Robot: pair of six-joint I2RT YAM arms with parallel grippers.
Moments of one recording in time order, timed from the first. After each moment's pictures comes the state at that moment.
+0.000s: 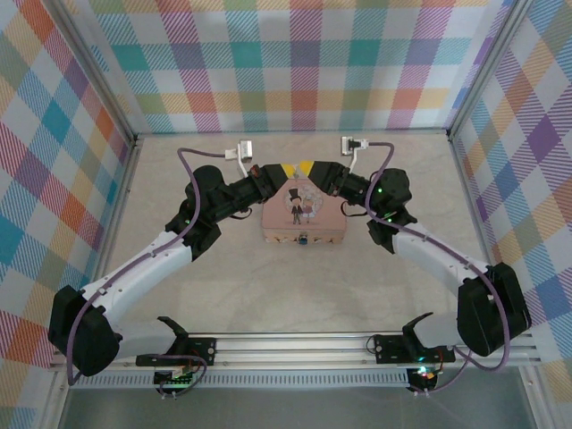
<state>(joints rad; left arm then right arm) -0.62 1.24 0.98 0.31 0.40 -1.10 0.50 1.35 0.86 0.82 -0.68 1.13</state>
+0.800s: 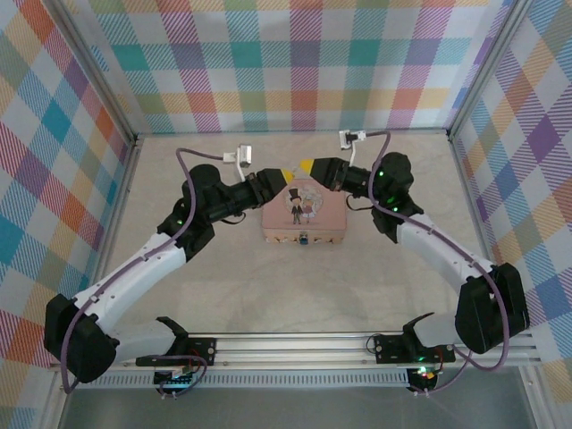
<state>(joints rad) -0.57 1.19 1.01 0.11 0.47 -1.03 0.43 1.36 0.98 0.57 -0.84 1.01</state>
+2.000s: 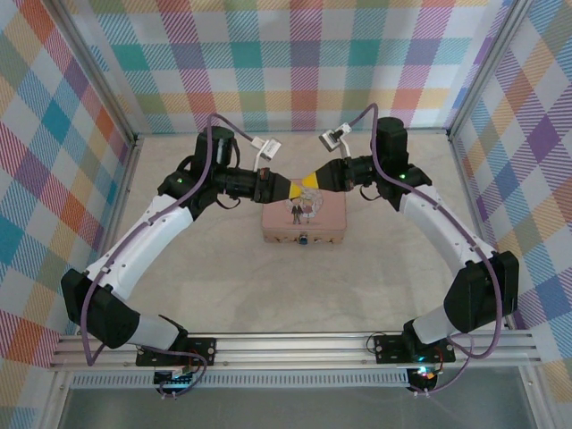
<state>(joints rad) -0.52 1.42 1.42 -0.46 1.02 -0.57 0.37 1.48 1.31 -0.09 -1.41 0.65</state>
